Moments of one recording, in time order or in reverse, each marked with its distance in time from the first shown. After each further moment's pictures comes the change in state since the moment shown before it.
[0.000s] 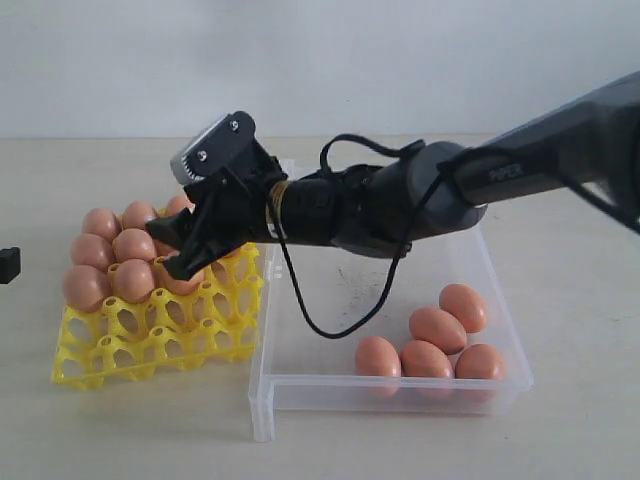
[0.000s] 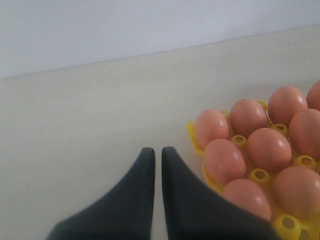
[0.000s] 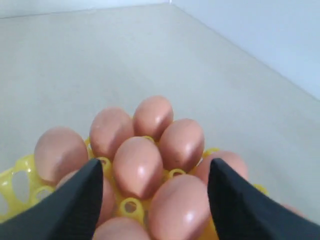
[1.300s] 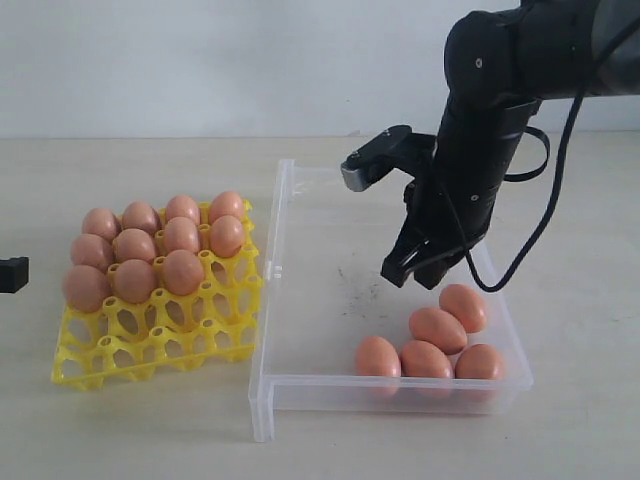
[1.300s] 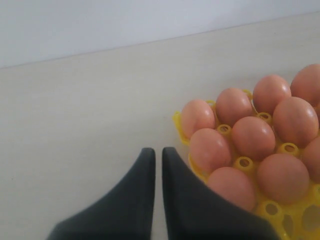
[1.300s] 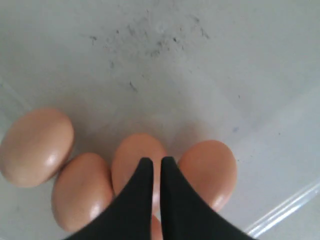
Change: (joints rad) left arm 0.000 0.000 0.000 0.000 0.052 0.000; right arm -0.214 -0.272 -0.020 0.873 1.538 -0.941
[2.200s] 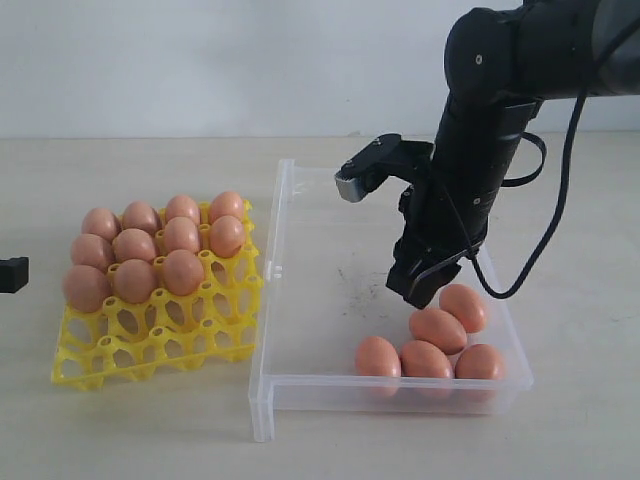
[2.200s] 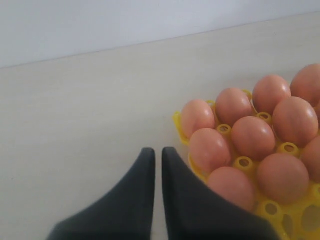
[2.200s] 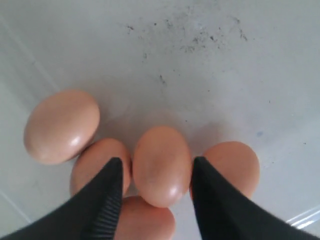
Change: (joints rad) left arm 0.000 0.000 0.000 0.000 0.000 0.000; right arm 0.000 0.000 0.000 0.054 0.050 -0.130
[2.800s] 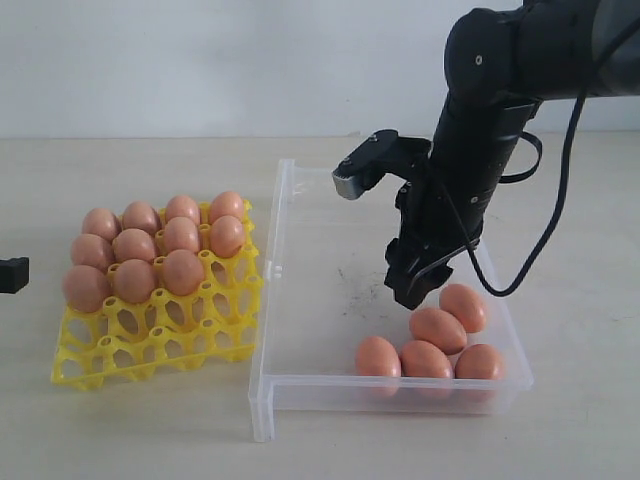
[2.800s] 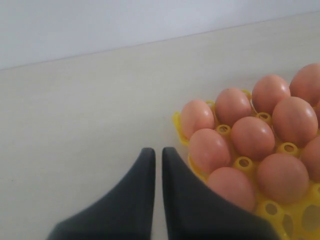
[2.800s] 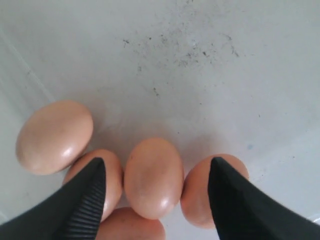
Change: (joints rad) left arm 0.000 0.000 0.000 0.007 0.000 0.000; right arm 0.000 0.000 0.002 0.002 -0.038 -0.029
